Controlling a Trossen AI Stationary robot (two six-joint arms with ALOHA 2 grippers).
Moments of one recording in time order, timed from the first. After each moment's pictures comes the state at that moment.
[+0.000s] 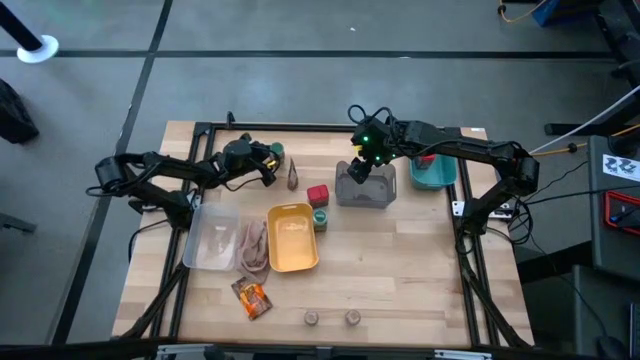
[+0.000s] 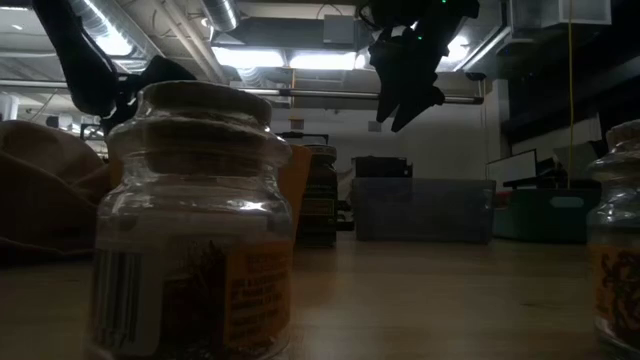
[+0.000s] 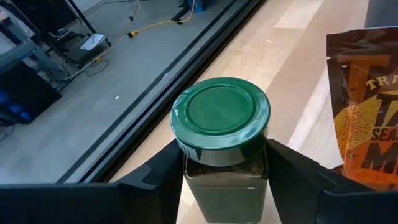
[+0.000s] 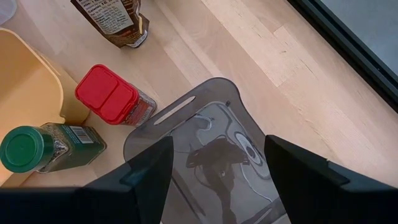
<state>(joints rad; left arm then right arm) 0.59 1.38 0.33 0.60 -0.18 0.26 -0.33 1.59 1.42 -0.86 0.06 0.30</state>
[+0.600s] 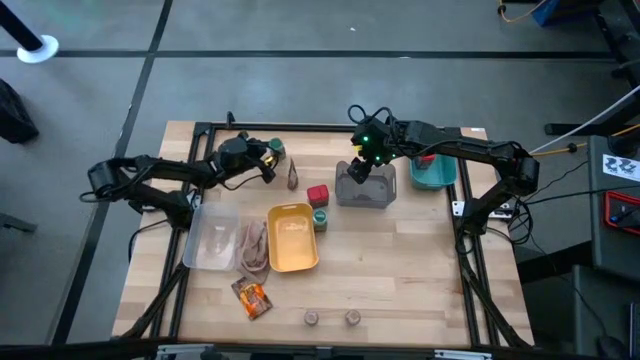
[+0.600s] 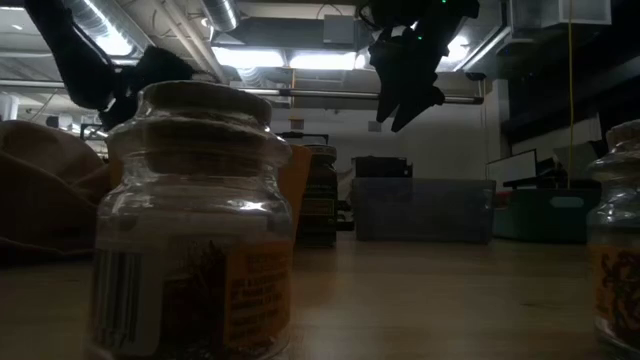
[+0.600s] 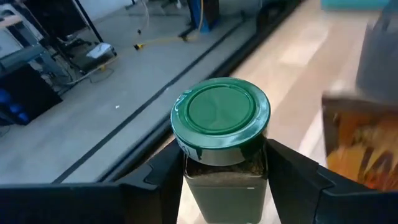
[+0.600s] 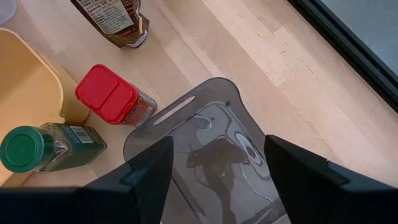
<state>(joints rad) 0.59 1.29 0.33 0.61 -0.19 0.19 -0.33 1.59 1.42 -0.86 0.06 0.30</state>
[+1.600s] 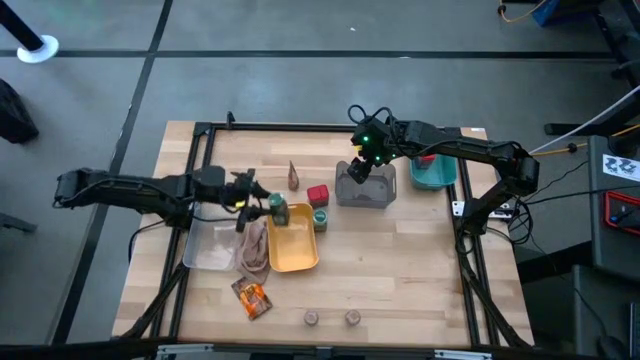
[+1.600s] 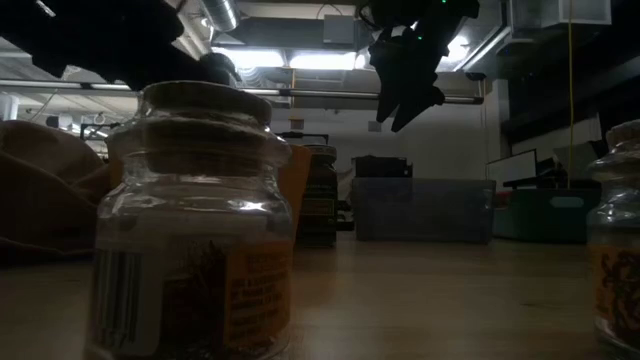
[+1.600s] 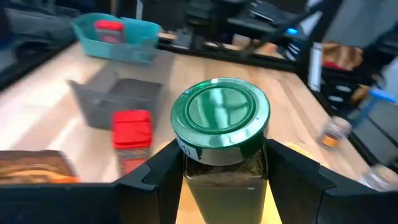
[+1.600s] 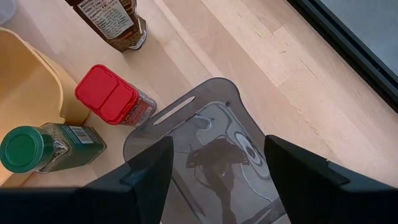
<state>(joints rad) 0.10 0.77 0.33 0.16 0.13 -0.13 -0.33 1.59 1.42 -0.86 0.06 0.30</state>
